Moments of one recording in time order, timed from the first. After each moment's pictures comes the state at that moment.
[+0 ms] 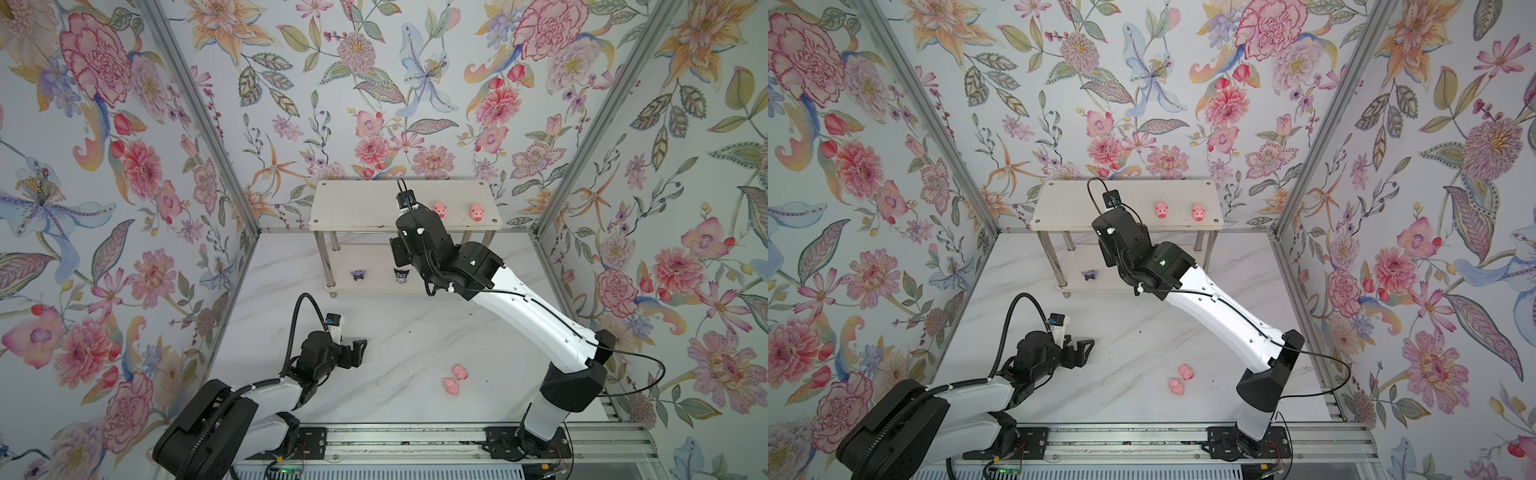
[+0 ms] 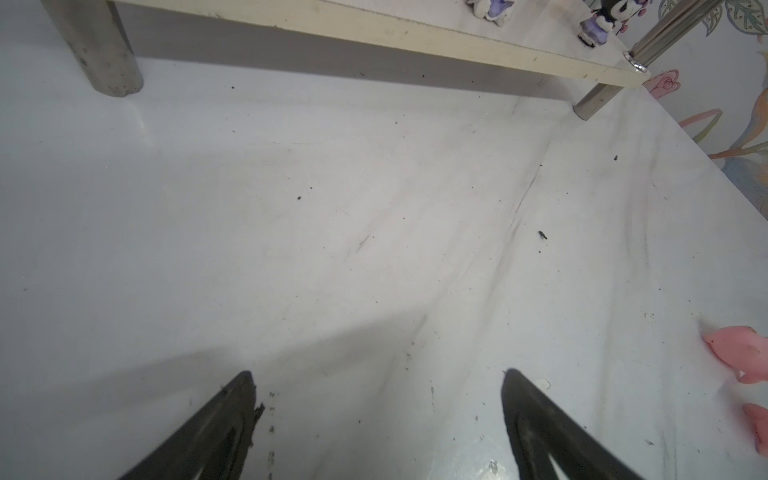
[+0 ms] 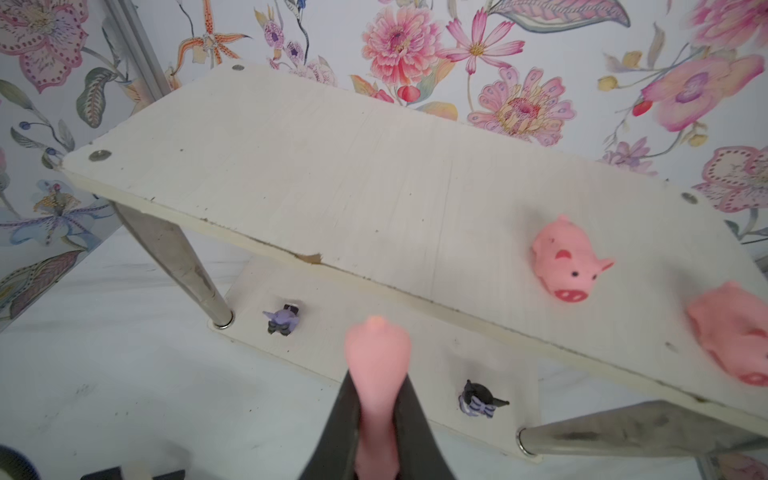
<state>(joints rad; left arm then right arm) -0.48 1.21 0.13 0.53 0.11 -0.35 0.95 1.78 2.11 -0.83 0.63 0.18</state>
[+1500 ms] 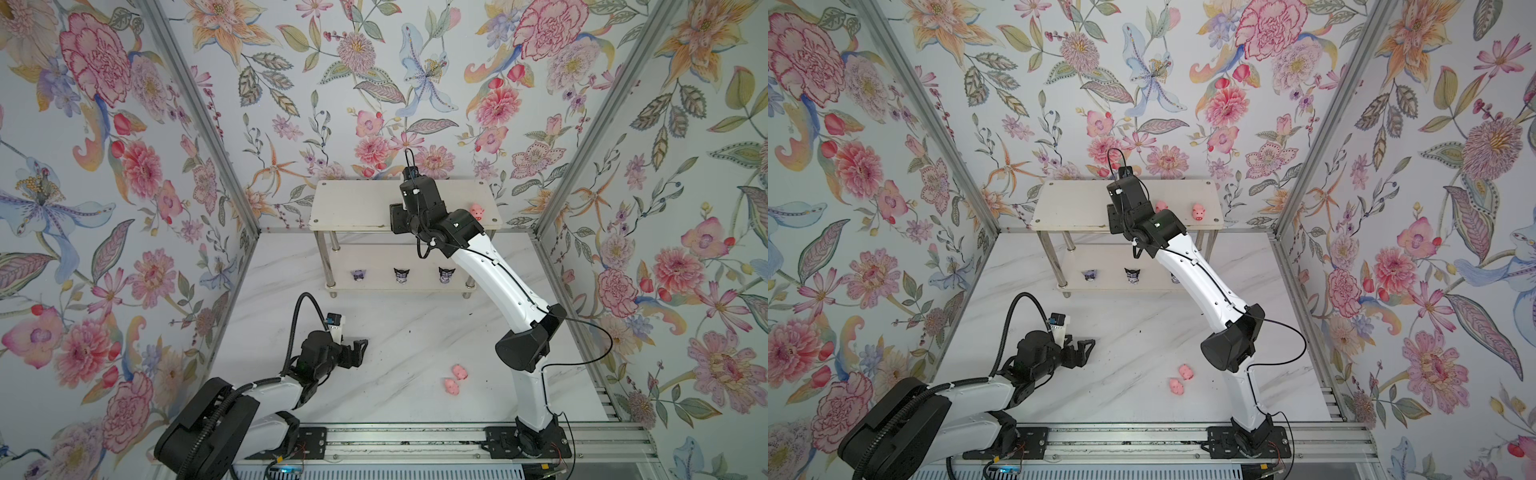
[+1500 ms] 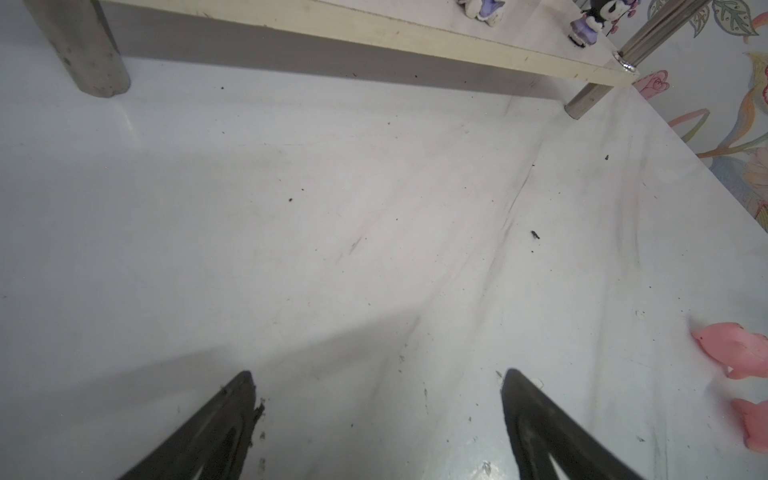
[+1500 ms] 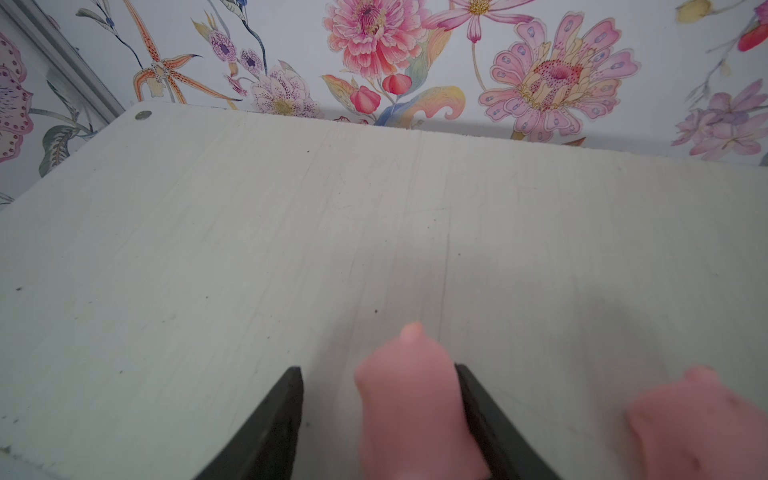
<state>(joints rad) -0.48 1.23 0.13 0.55 0.12 -0.35 0.75 2.08 2.45 -0.88 0.38 0.27</state>
